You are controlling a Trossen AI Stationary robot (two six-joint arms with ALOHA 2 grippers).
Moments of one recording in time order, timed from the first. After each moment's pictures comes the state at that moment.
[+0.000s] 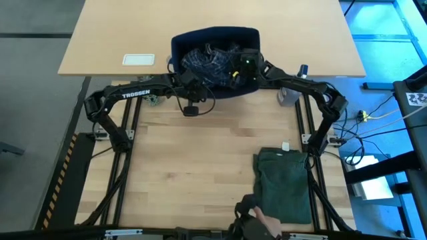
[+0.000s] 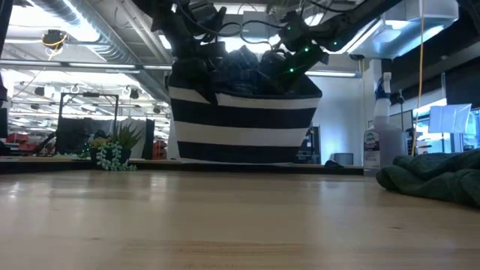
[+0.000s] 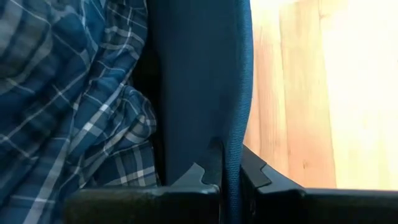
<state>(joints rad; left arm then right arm) 0.49 1.64 1.35 -0.66 -0.09 0.58 -0.65 1.77 1.39 -0.08 0.05 -0.54</state>
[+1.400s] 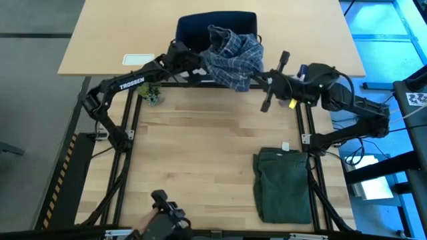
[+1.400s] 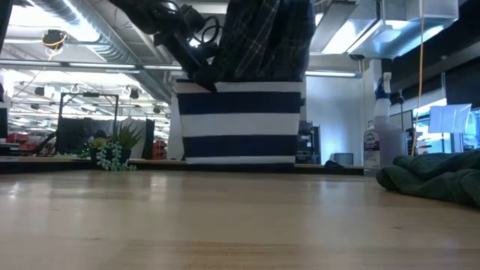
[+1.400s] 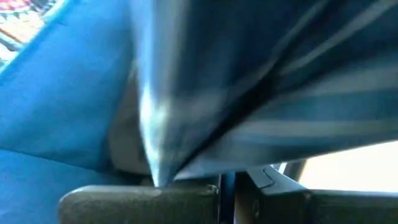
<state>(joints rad) 0.75 1.64 1.35 -0.22 -0.21 0.49 -0.09 1.21 1.54 -0.32 0.24 -0.66</state>
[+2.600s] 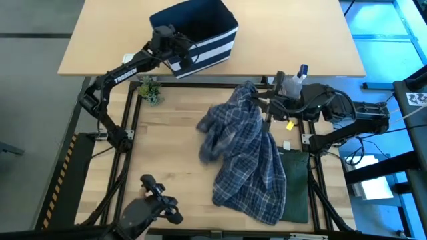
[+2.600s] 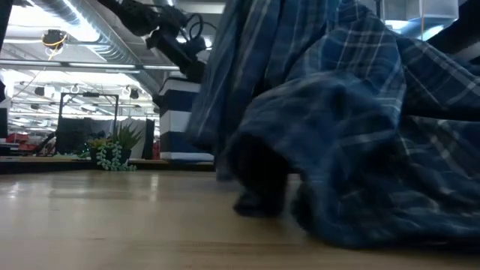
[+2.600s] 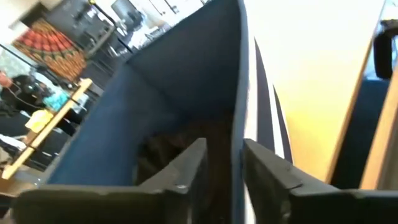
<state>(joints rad) 0.92 1.64 1.42 -0.11 -0.03 0.64 0.11 1.22 1.53 -0.42 0.41 -0.61</state>
